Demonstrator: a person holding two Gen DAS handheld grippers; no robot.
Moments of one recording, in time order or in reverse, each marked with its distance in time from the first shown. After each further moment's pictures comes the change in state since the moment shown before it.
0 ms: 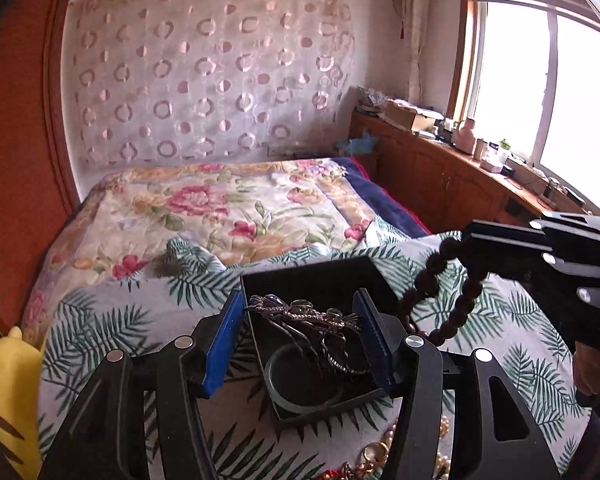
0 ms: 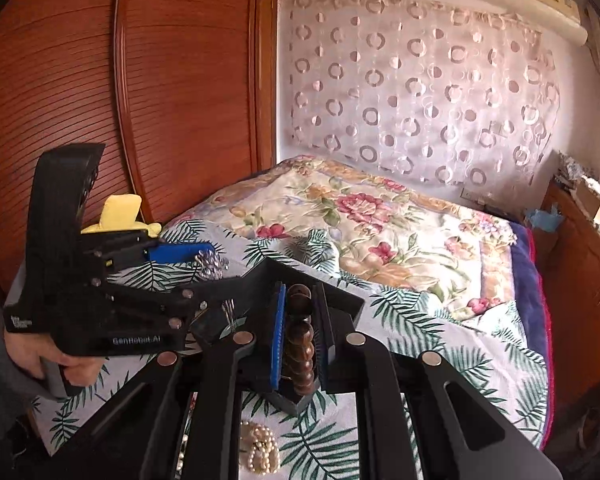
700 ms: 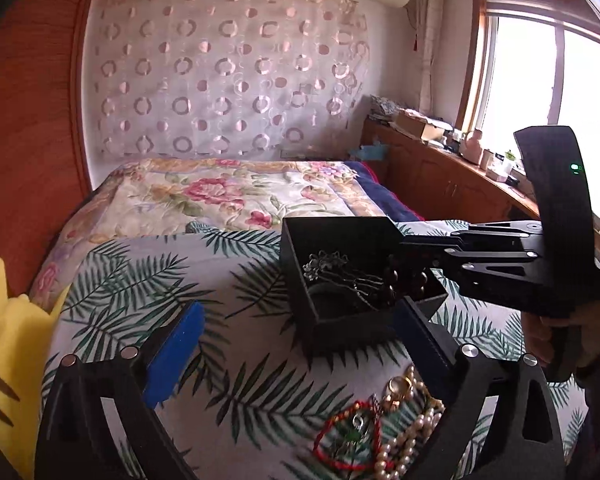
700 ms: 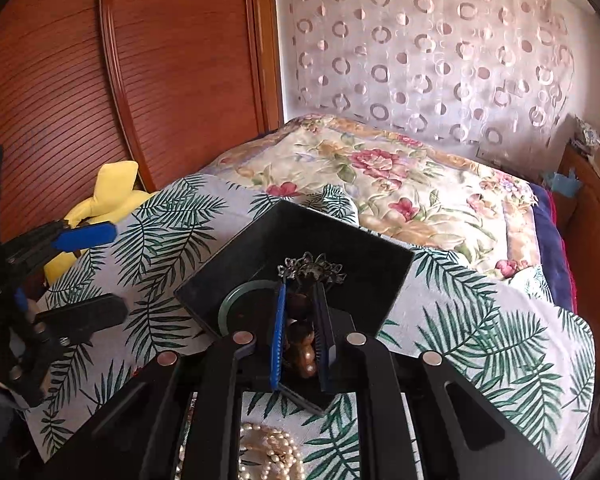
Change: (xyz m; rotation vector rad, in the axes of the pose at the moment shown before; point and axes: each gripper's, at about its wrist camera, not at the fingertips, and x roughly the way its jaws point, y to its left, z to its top) left arm -0.046 0.027 -0.058 -0.053 -0.048 0.023; right arm 0.066 0.012 -0.031 0.043 0.128 0.042
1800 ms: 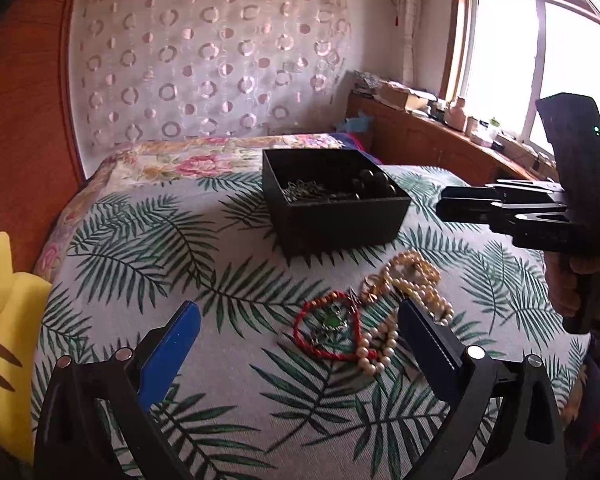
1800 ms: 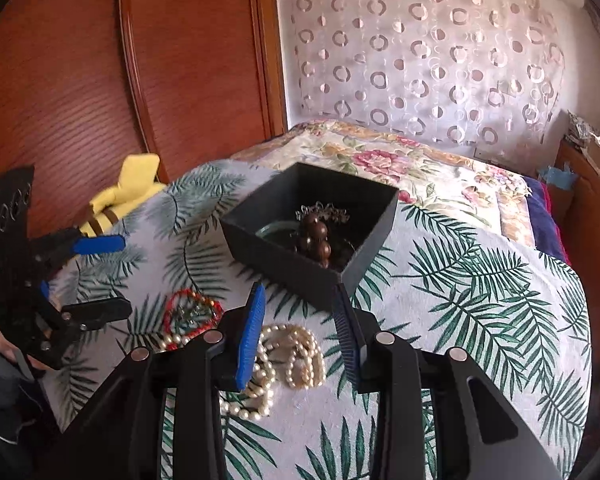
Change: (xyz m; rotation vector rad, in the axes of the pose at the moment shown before) left arm -0.035 -0.015 -0.060 0.064 0.090 -0.034; right arm -0.065 0.010 -0.065 0.005 -0.031 0.009
